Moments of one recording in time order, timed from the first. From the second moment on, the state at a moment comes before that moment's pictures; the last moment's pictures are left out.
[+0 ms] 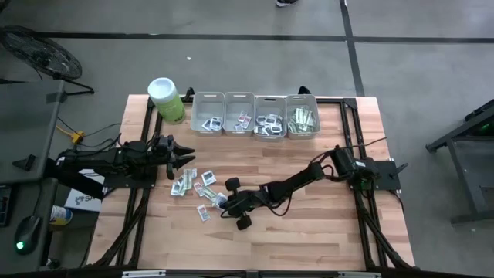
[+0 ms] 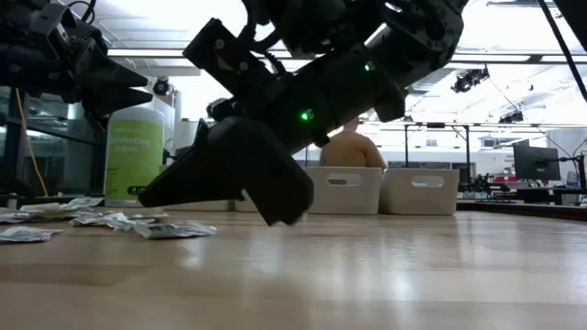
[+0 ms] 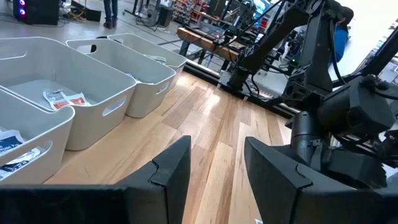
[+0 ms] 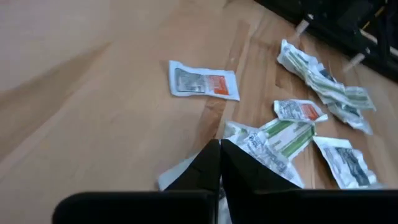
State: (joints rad) left arm -0.03 0.01 0.08 -0.13 -0.21 -0.40; right arm 0.28 2.27 1.35 0.42 0.15 -0.30
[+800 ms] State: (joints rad) left arm -0.03 0.01 0.08 -0.13 -0.21 -0.40; right arm 0.36 2.26 1.35 0.43 0.47 -0.94
